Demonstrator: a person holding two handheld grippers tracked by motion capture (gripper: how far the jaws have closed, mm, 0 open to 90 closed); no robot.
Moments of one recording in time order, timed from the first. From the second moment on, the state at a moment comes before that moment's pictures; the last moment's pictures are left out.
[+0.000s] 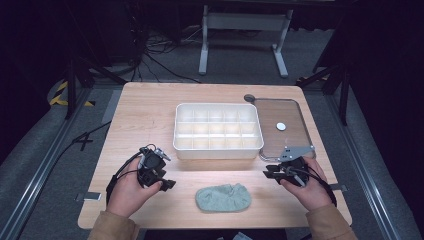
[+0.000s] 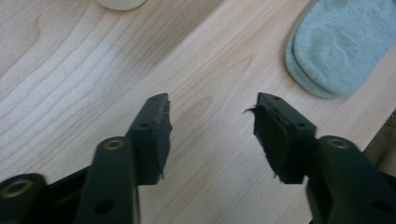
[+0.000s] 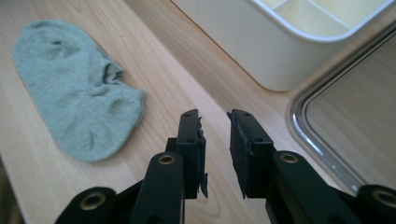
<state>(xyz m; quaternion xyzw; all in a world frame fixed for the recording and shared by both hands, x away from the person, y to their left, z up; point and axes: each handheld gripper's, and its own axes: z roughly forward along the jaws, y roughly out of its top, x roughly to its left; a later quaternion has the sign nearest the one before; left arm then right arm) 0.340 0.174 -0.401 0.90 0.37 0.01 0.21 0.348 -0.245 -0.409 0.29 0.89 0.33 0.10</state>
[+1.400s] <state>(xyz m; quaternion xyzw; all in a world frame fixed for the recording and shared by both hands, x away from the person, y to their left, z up) 0.321 0.100 -0.424 0.92 0.33 -0.05 0.20 0.314 -0.176 -0.435 0.23 0.92 0.32 -0.02</state>
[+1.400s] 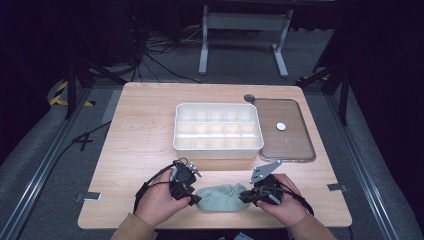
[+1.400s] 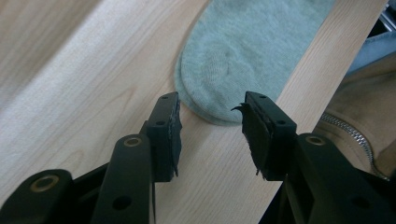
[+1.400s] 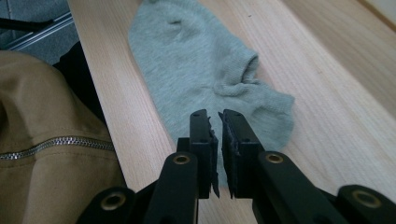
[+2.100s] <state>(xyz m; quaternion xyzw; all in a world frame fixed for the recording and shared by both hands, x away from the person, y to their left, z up) 0.322 0.092 -0.443 0.91 0.36 -0.08 0.17 0.313 -0.167 -0.450 0.23 0.93 0.27 0.00</state>
